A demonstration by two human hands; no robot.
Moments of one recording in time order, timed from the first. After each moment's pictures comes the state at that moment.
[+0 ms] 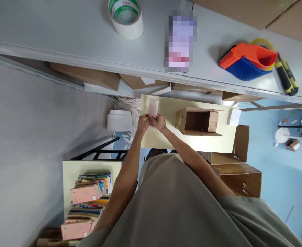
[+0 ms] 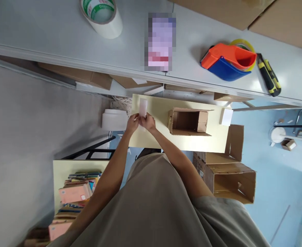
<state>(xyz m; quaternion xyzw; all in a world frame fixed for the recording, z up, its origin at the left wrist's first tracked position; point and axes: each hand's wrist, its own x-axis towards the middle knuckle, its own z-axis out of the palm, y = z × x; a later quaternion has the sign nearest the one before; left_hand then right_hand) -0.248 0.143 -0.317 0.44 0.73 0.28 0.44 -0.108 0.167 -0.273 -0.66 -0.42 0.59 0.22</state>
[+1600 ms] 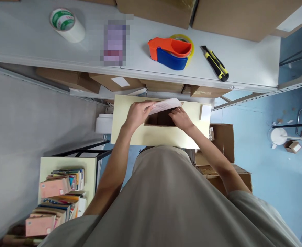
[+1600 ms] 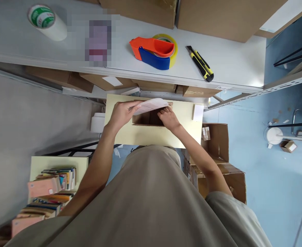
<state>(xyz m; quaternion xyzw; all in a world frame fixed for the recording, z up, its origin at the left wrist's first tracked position) -0.025 0.177 -0.059 0.71 0.59 0.24 0.30 0.238 0.190 -0.125 -0.41 -0.90 0.14 -0.08</state>
